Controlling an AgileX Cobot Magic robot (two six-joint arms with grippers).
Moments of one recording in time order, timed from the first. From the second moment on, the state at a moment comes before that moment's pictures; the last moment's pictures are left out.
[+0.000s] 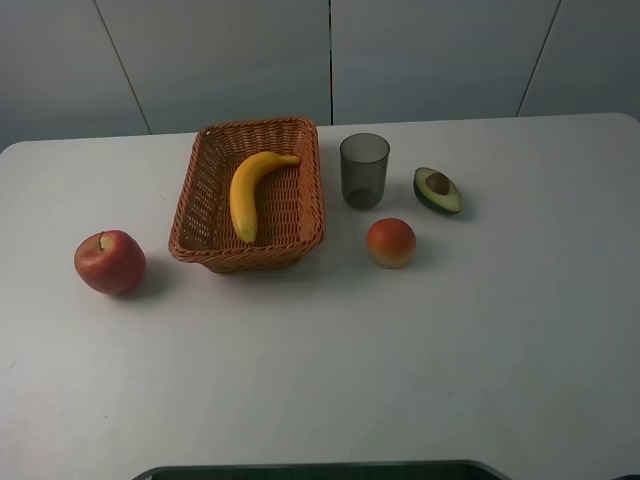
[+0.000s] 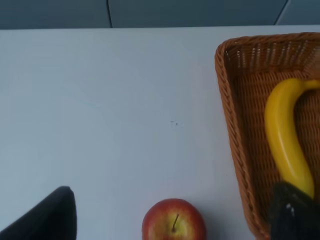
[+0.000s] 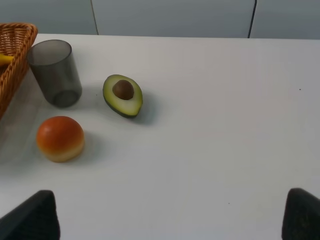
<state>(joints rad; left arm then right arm) -0.03 1.03 -1.02 -0.03 0.83 -0.05 -0.07 0.00 -0.51 0.17 1.10 -0.14</state>
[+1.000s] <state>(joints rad) -0.03 0.41 -0.72 -0.06 1.05 0.03 -0.07 0.00 -0.51 0.17 1.10 -0.14</state>
